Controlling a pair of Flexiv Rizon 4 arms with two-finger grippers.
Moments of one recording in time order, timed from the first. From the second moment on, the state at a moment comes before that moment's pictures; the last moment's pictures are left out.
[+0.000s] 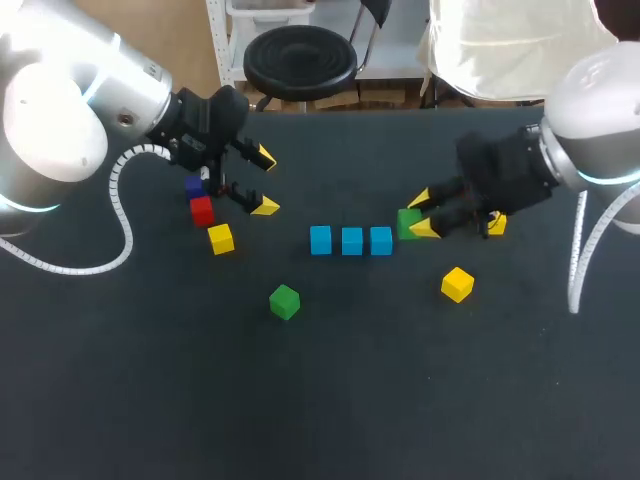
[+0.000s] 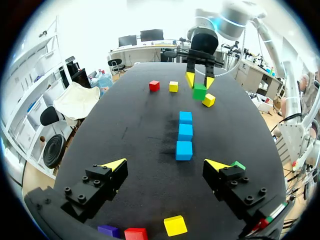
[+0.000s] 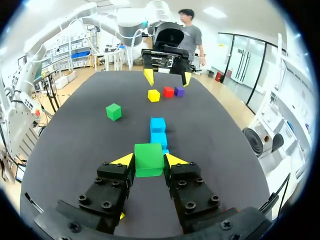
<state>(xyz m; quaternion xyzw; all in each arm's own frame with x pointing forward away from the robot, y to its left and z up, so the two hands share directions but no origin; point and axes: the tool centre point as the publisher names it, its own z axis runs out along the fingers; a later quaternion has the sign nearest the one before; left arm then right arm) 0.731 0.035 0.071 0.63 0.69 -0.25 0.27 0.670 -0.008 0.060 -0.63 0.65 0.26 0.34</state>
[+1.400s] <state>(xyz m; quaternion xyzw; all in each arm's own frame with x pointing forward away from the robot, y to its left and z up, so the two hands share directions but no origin) 0.731 0.035 0.071 0.63 0.69 -0.25 0.27 0.687 0.042 0.042 -0.64 0.63 0.28 0.34</state>
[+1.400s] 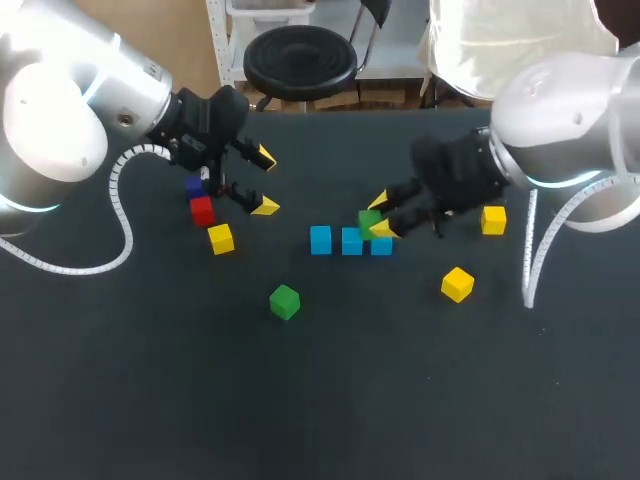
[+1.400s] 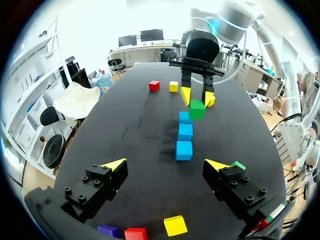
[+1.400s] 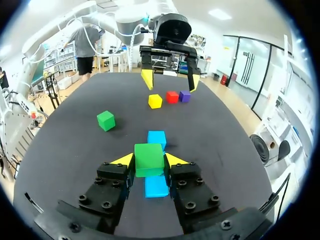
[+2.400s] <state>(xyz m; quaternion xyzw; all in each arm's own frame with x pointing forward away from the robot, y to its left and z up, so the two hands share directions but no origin) 0.731 0.035 0.071 0.63 0.69 -0.25 0.27 0.681 0.034 0.036 -0.63 0.65 0.27 0.34</state>
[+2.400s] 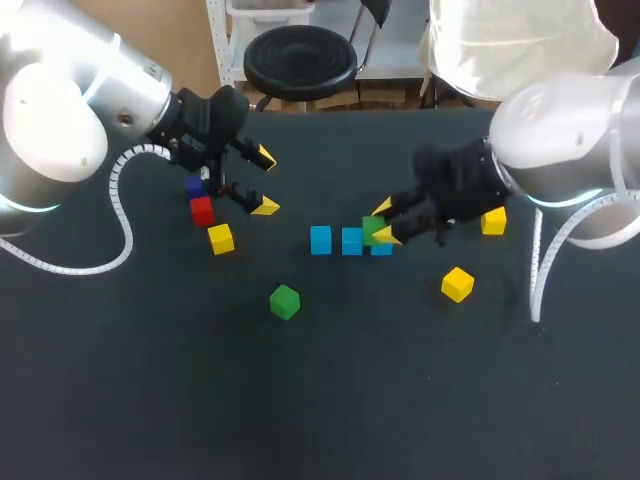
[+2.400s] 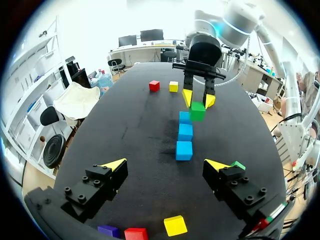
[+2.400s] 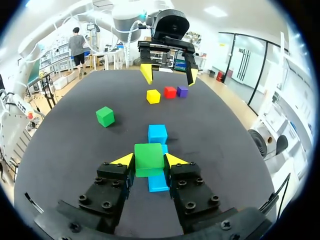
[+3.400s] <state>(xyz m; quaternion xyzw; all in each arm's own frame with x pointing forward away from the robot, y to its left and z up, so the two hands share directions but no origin) 0.731 0.035 0.071 0.63 0.69 -0.25 0.27 0.688 0.037 0.028 -0.63 0.65 0.28 0.33</state>
